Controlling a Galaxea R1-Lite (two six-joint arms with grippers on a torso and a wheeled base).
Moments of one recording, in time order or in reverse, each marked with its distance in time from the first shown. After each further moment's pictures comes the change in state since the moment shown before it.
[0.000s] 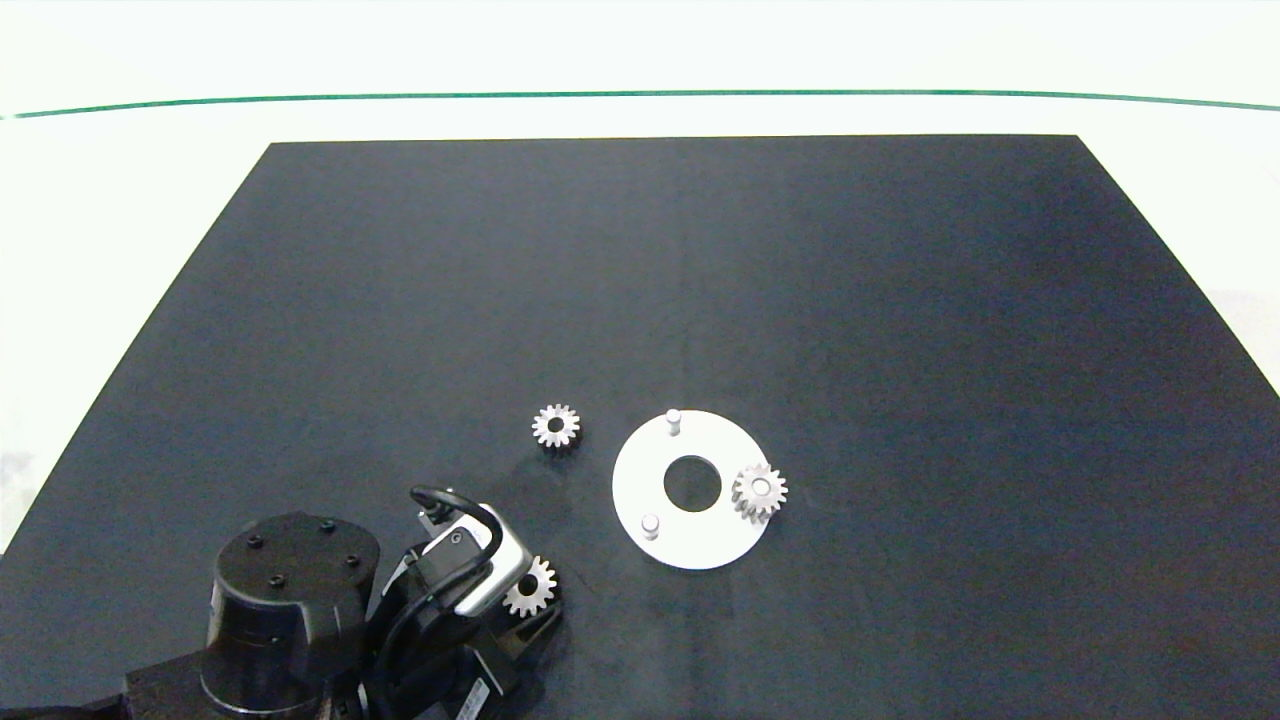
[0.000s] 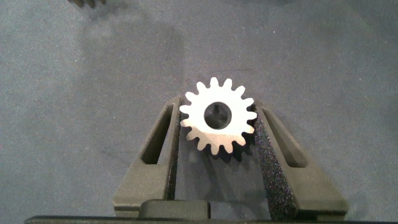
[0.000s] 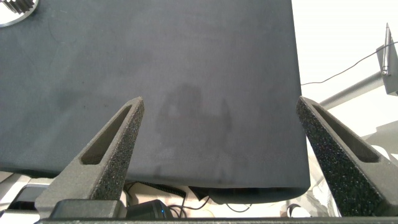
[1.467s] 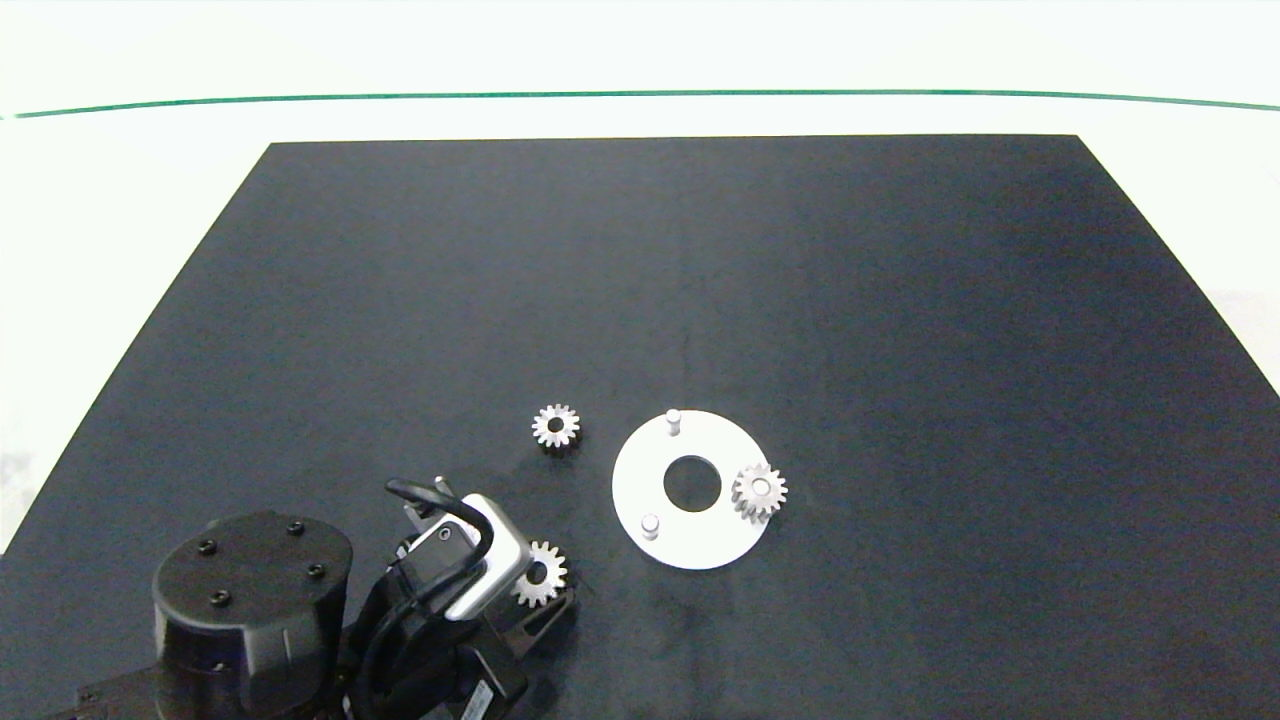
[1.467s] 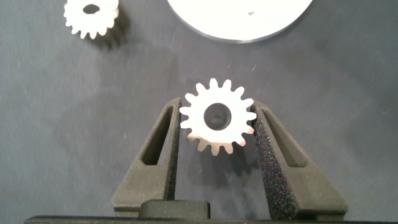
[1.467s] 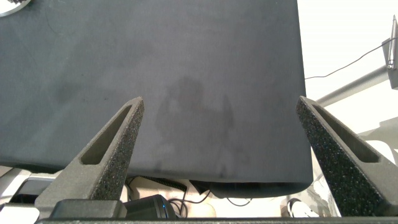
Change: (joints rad) left arm -0.083 -0.080 -0.040 0.044 0.059 -0.006; right arm 0.000 0.000 0.014 0.016 0.001 0.009
